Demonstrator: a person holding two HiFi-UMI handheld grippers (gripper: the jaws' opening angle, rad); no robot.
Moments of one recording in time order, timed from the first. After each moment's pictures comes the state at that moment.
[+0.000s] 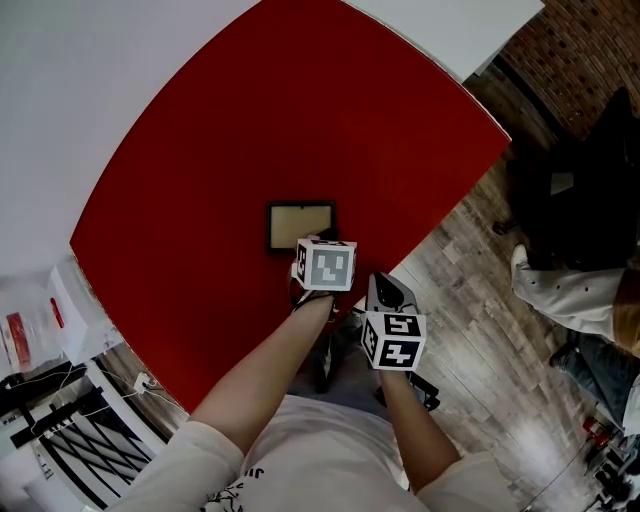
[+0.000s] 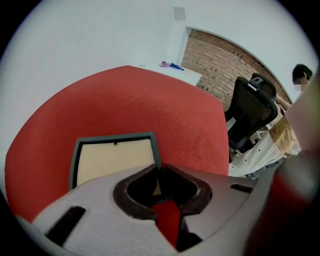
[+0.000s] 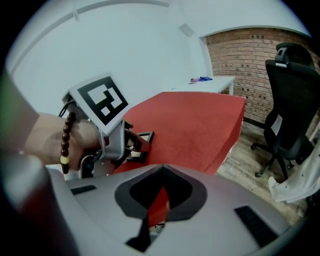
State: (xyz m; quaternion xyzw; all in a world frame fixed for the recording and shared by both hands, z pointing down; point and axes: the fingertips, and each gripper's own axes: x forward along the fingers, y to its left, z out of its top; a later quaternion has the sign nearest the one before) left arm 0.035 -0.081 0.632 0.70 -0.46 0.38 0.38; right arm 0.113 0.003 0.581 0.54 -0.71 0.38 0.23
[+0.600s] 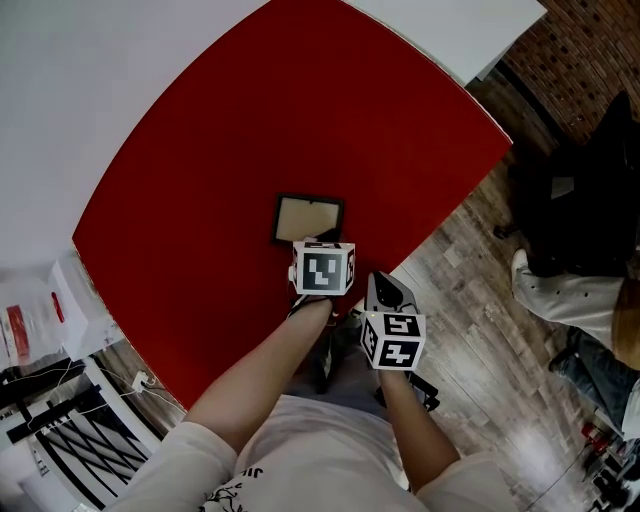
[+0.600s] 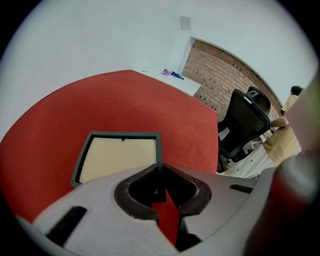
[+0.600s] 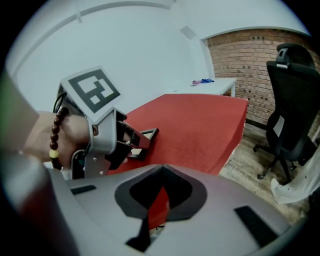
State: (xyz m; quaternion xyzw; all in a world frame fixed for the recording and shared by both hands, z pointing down) left arm 0.033 -0.077 0.611 0.71 -0.47 0.34 0.40; right arm 0.107 0.004 0.576 0.54 -0.72 0.38 0.22
